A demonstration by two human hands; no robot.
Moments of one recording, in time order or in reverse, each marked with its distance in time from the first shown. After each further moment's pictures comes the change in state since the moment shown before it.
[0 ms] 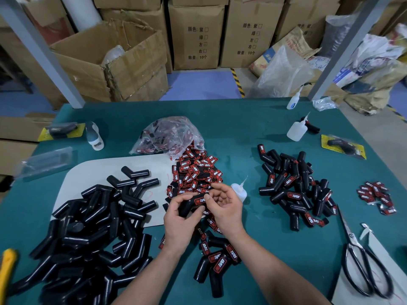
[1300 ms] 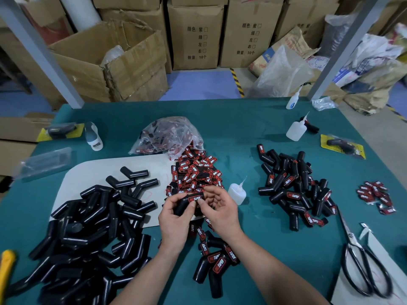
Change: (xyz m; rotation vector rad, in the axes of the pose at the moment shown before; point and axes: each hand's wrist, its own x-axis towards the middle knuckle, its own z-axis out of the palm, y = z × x) left_hand 0.005 -0.004 -0.004 -0.019 0.153 -0.158; right_hand -0.005 0.003 0.002 -0.070 -0.101 0.028
